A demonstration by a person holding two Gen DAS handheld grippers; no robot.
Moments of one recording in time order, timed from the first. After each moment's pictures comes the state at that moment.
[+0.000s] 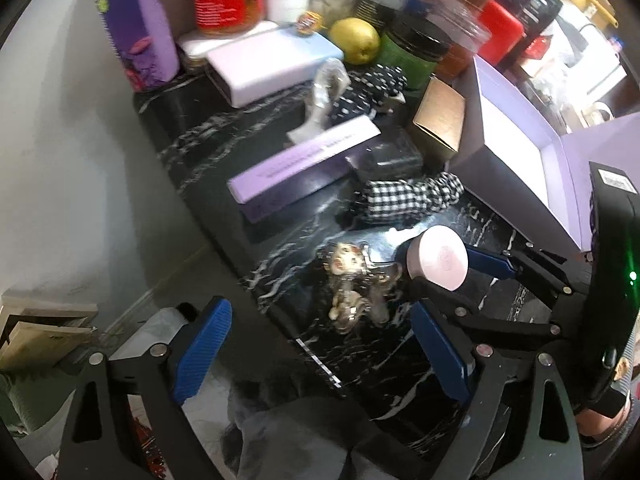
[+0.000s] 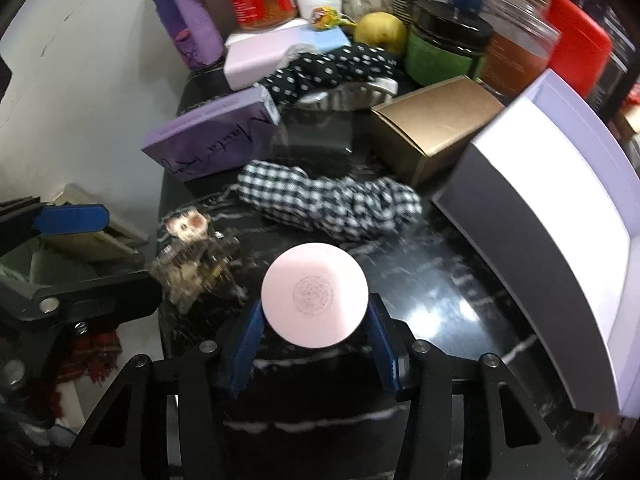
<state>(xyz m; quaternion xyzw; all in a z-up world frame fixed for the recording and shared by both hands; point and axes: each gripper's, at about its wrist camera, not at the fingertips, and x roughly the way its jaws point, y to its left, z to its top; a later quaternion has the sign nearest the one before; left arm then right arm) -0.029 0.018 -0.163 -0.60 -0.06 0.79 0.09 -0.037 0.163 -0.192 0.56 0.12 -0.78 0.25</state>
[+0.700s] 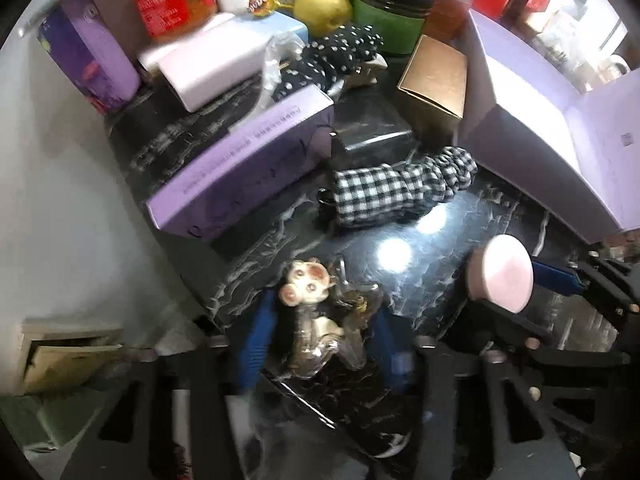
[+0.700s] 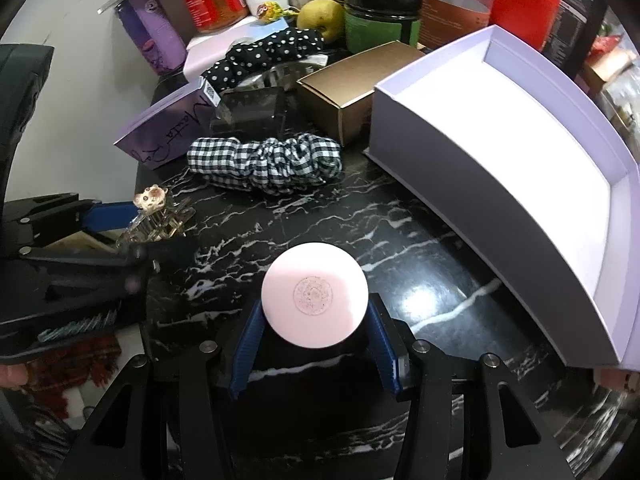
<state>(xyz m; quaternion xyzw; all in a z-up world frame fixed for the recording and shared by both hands) -0.044 0.068 -0.192 -0.61 0.02 0.79 0.07 -0.034 0.189 -0.187 0.58 0.09 -0.78 0.22</state>
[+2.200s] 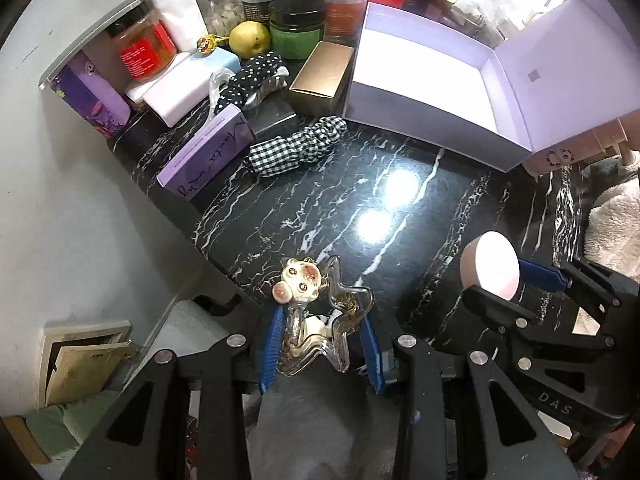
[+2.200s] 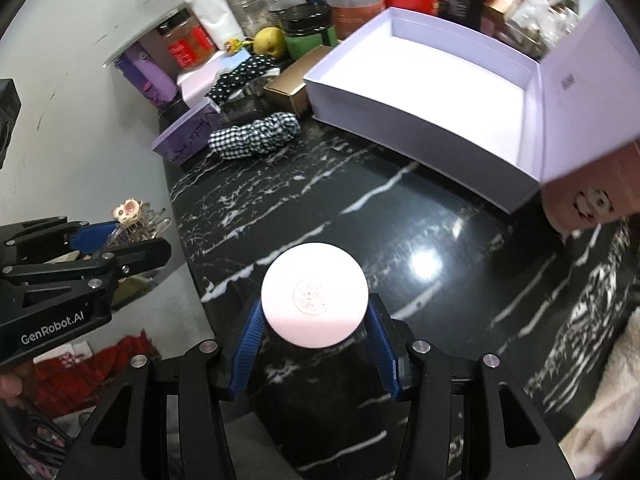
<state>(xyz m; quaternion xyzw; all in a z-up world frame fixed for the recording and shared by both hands) 0.025 0.109 -0.115 -0.62 0.07 0.77 0.13 0.031 0.282 -0.111 0.60 -0.01 -0.79 0.16</state>
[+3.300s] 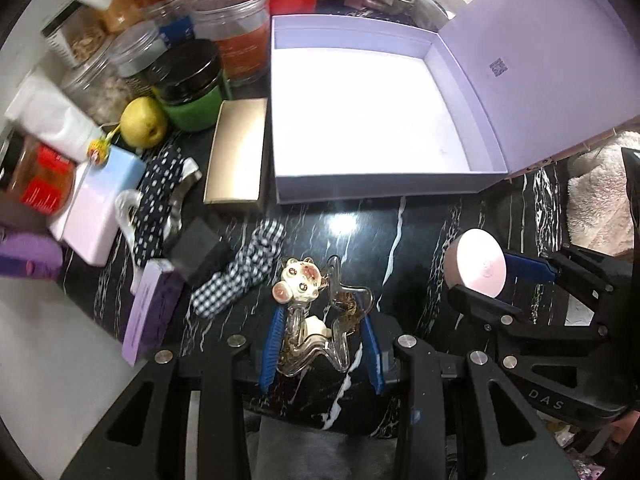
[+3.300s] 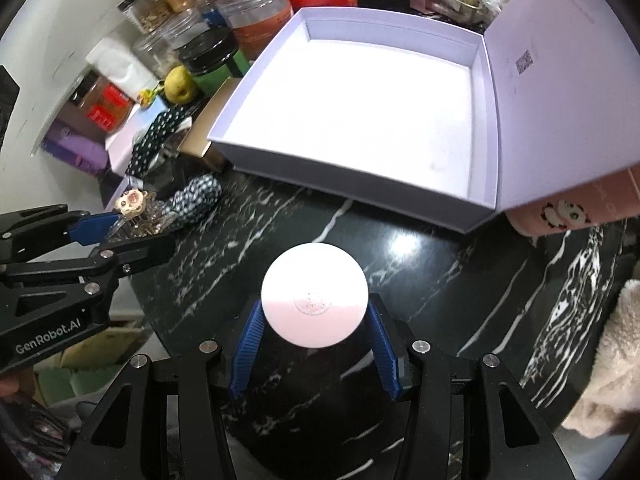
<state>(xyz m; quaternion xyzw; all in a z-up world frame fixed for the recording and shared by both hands) -0.073 0.168 -0.118 -0.62 0.15 0.73 0.26 -0.037 0.306 -0.114 0.62 -0.07 -0.78 0.06</state>
